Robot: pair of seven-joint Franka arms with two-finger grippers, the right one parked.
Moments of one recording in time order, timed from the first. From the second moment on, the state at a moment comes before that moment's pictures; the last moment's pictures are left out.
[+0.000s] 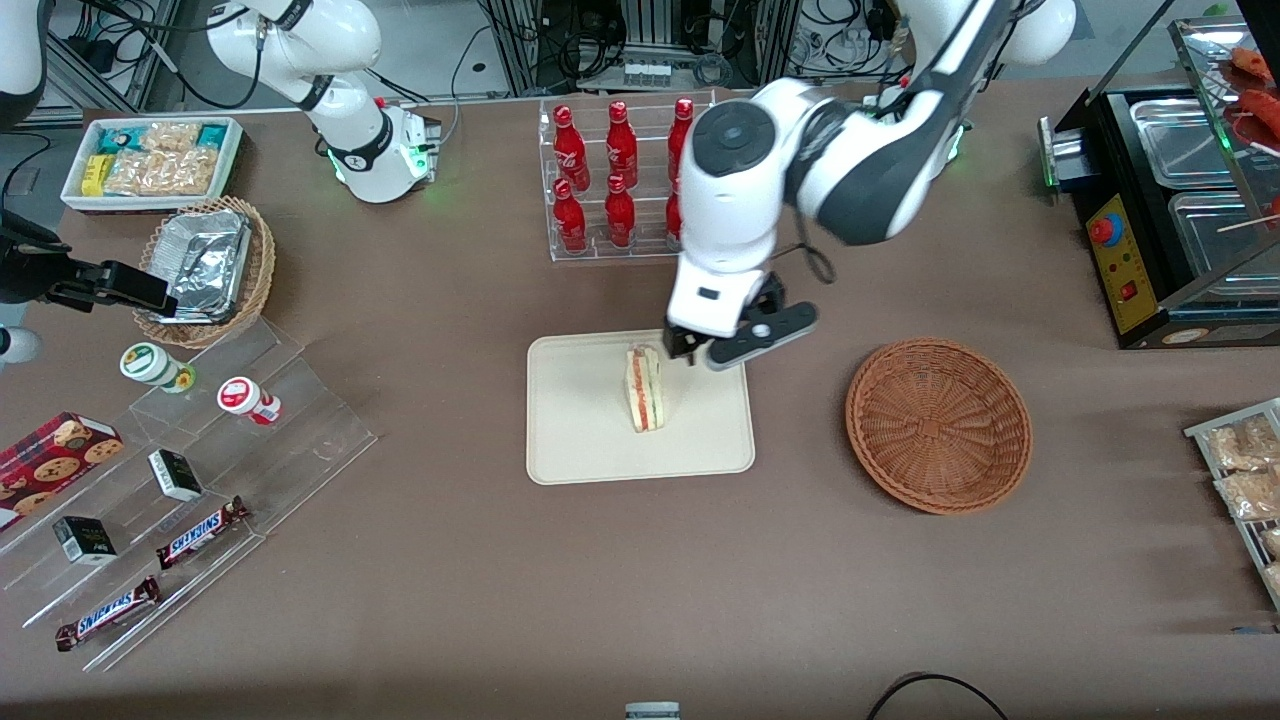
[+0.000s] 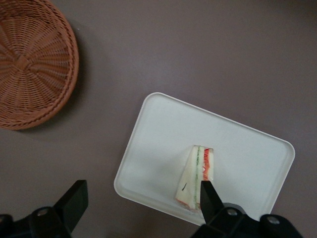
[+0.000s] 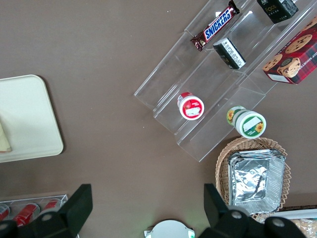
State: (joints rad) arm -0.57 0.31 -0.12 -1.52 0.14 1.85 -1.14
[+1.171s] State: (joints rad) arm 0.00 0.02 -0.12 -1.54 0.03 1.48 -0.14
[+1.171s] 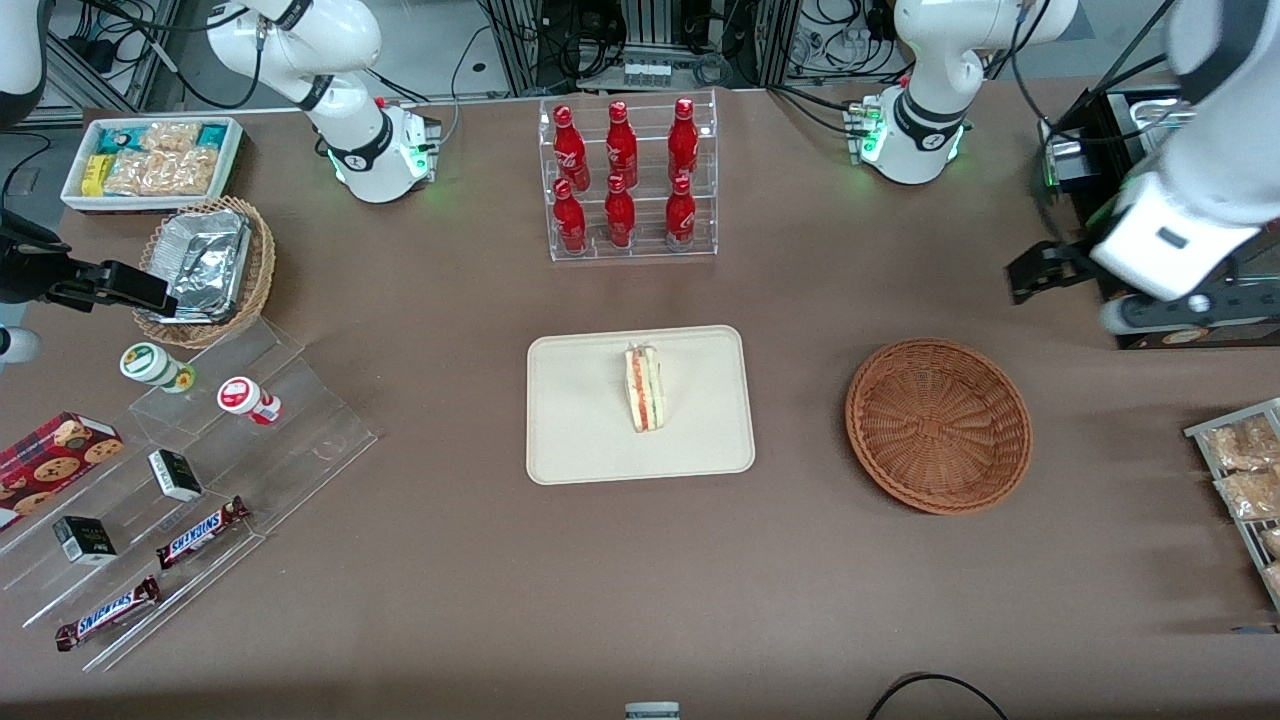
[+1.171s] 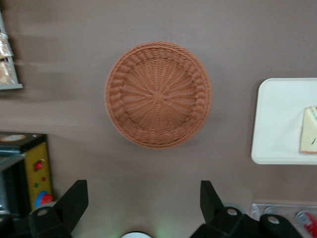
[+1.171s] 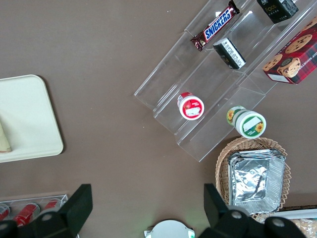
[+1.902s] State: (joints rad) arm 0.07 0.01 -0.13 -1.53 0.03 1.48 -0.02
